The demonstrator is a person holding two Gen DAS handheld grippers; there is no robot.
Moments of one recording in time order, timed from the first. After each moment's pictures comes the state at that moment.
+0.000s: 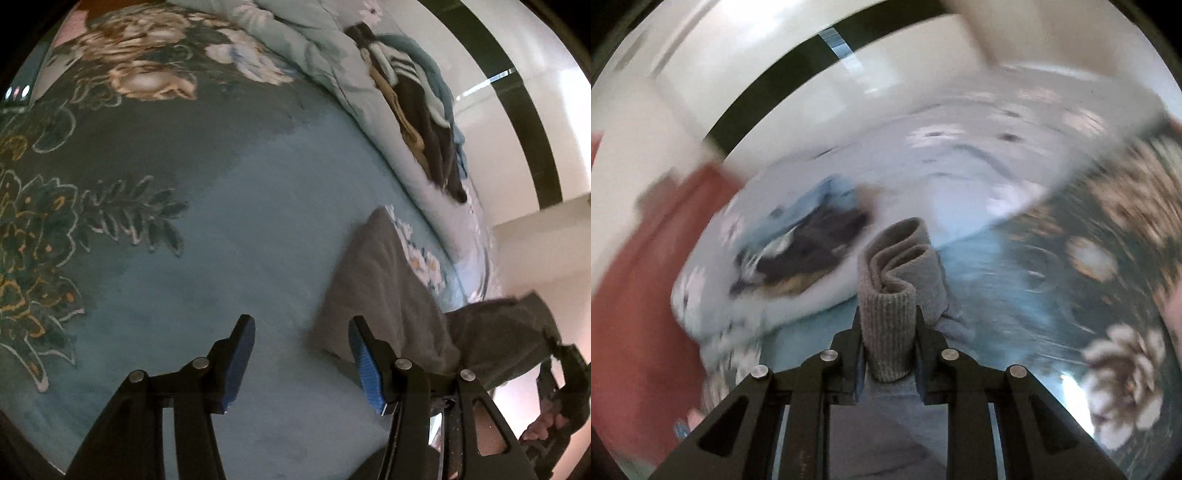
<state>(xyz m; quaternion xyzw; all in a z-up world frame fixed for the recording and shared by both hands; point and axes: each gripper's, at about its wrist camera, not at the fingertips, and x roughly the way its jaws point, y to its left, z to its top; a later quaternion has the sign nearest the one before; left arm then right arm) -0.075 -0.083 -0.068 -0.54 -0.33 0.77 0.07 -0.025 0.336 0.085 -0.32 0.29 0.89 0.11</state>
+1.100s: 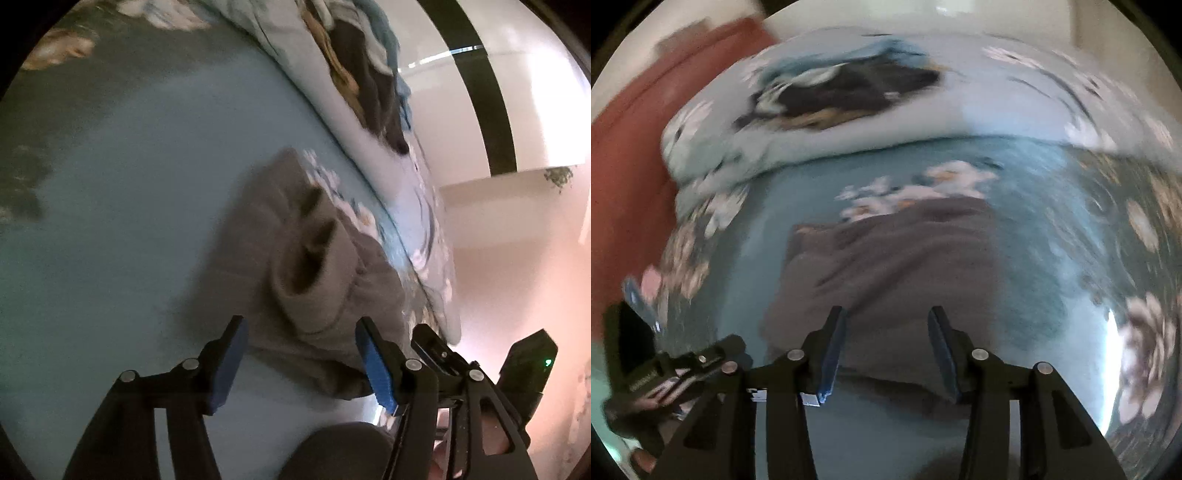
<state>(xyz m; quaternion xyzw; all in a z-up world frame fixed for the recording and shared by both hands) -0.097 0.010 -0.083 -0.58 -0.35 0.71 0.21 -0.019 0.261 -0.003 -0.50 0.20 0.84 0.06</state>
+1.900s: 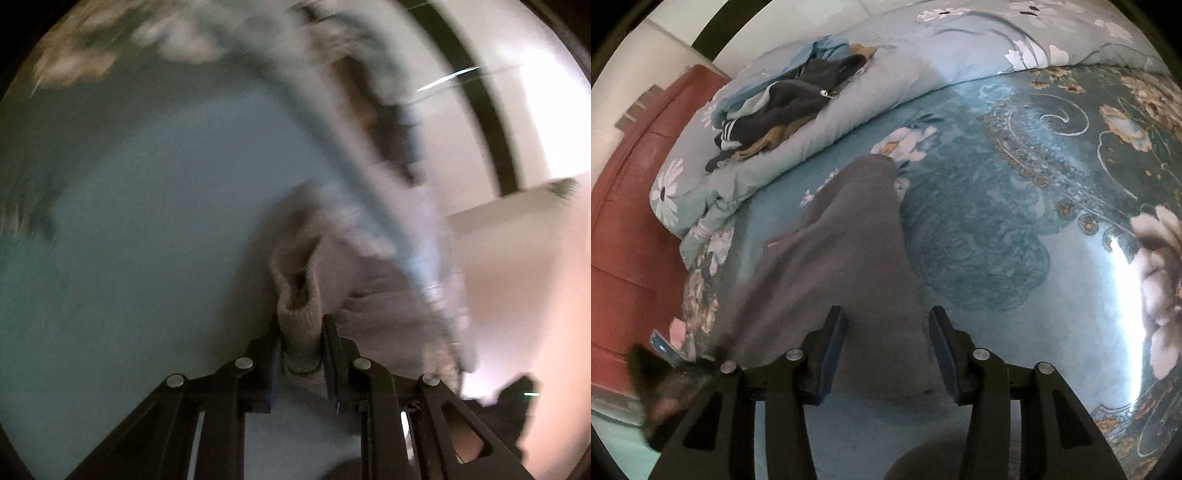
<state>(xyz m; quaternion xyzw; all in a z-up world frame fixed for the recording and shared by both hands) -0.086 -0.022 -0.112 -0.54 -0.37 0.74 0.14 0.006 0.309 -0.037 -0.50 0.31 0.81 0.06</state>
